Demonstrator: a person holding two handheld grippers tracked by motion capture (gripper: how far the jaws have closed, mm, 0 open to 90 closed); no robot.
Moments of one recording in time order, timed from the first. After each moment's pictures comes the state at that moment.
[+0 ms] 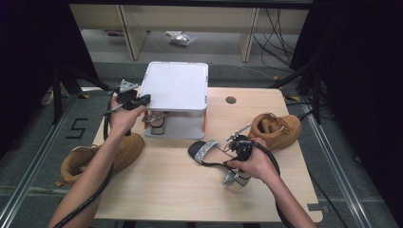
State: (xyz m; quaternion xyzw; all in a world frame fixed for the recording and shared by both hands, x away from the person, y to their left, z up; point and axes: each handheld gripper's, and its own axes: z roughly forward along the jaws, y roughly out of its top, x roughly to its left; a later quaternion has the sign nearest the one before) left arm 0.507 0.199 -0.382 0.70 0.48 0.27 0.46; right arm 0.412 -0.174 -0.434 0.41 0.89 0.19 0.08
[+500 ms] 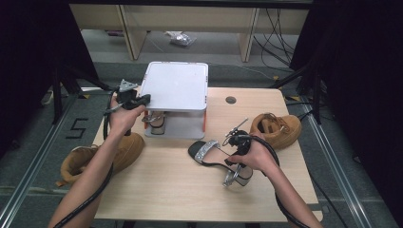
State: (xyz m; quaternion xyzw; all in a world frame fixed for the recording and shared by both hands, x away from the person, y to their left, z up) left arm 0.507 0.200 -0.381 0.70 0.48 0.26 0.46; right arm 0.433 -0.174 -0.435 0.40 0.90 0.16 0.06
